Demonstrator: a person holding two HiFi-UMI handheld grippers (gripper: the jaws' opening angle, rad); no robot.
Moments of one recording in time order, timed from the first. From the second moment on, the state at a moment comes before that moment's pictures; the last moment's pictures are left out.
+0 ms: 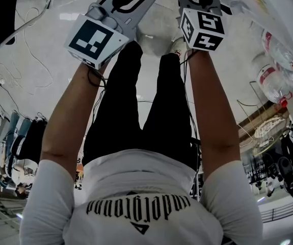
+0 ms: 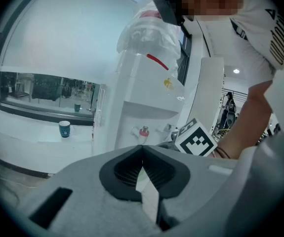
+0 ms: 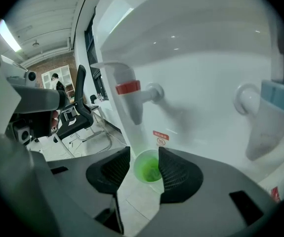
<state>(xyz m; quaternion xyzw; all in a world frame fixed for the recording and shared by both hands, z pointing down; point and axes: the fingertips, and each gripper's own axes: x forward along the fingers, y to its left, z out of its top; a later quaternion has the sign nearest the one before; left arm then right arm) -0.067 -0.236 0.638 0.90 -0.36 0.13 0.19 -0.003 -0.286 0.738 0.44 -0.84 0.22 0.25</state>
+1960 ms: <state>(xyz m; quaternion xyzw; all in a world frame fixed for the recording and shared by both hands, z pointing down) -0.066 -0.074 0.222 0.92 -0.38 0.05 0.09 0.061 -0.096 0.217 0.31 -0.94 0.03 0.13</state>
